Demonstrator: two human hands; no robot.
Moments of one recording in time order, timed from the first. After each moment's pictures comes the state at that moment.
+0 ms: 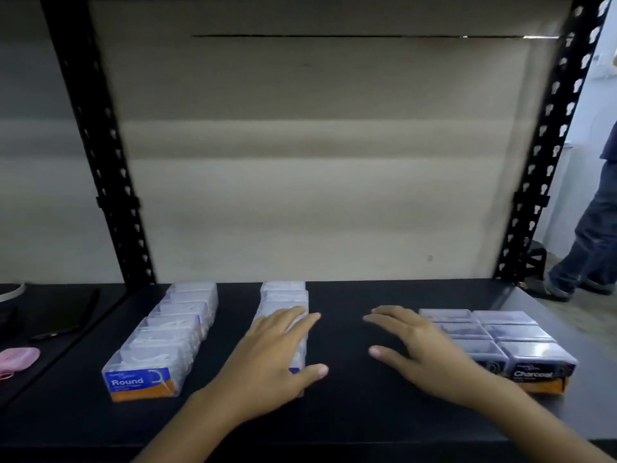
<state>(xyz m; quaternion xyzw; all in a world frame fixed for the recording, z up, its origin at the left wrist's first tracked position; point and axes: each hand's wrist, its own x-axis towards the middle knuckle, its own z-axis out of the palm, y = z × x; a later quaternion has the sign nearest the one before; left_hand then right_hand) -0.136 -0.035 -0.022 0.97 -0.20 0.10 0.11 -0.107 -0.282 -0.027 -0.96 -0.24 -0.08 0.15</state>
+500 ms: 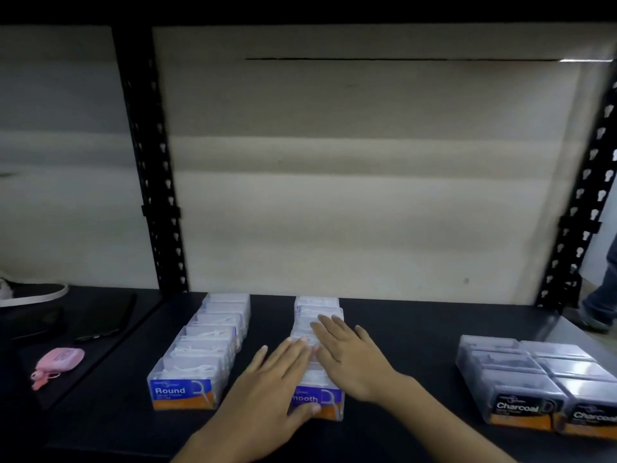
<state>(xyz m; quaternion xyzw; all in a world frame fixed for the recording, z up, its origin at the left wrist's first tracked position) -0.138 0.022 -0.055 0.98 -0.16 0.08 0.03 -0.071 -0.146 -0.039 -0.96 -0.27 0.02 0.10</state>
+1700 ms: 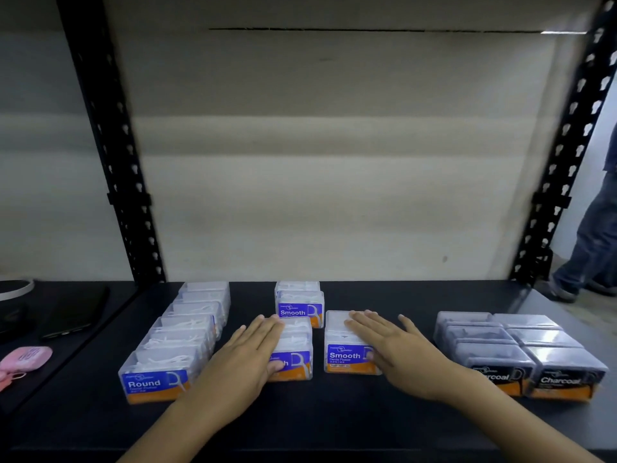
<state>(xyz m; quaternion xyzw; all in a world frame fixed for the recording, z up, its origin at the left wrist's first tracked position) -0.108 0.031 -0.057 0.97 -0.18 0.14 -0.01 -0.085 -0.235 -0.039 -0.96 -0.26 0.02 0.02</state>
